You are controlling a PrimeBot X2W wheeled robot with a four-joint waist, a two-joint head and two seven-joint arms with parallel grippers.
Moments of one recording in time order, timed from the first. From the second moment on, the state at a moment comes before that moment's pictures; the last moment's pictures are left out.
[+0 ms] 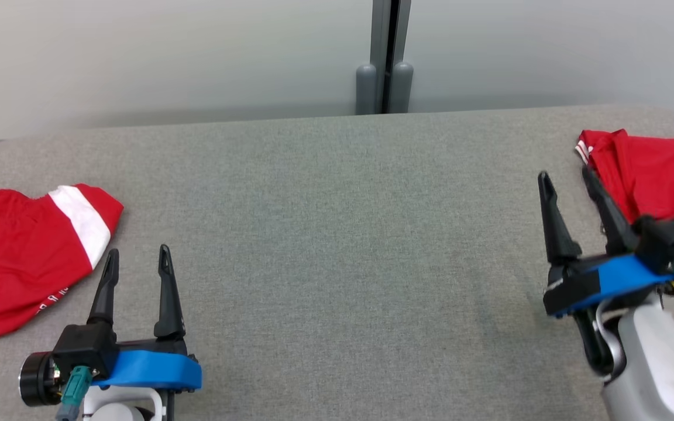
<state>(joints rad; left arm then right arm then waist) -0.09 0.11 -0.07 0.19 -0.18 0.02 -0.26 -0.43 -0.18 0.08 0.44 0.28 0.13 -0.26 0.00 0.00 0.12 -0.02</state>
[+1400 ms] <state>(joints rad) -0.07 0.12 -0.08 0.22 -0.21 0.04 -0.26 -0.04 -0.05 -0.07 0.02 0.17 0.13 -0.10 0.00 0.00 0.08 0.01</state>
